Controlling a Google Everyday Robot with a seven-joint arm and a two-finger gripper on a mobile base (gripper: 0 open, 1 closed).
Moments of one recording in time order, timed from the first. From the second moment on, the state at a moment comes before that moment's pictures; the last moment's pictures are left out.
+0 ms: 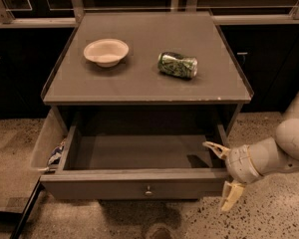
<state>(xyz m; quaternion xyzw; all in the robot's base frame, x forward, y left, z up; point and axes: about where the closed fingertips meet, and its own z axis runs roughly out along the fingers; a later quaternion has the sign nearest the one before) 0.437 -0.196 0.641 -0.69 0.64 0.18 0.30</state>
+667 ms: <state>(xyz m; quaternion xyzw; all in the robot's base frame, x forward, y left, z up) 0.435 -0.186 0.724 -0.72 0.59 0.14 0.32</state>
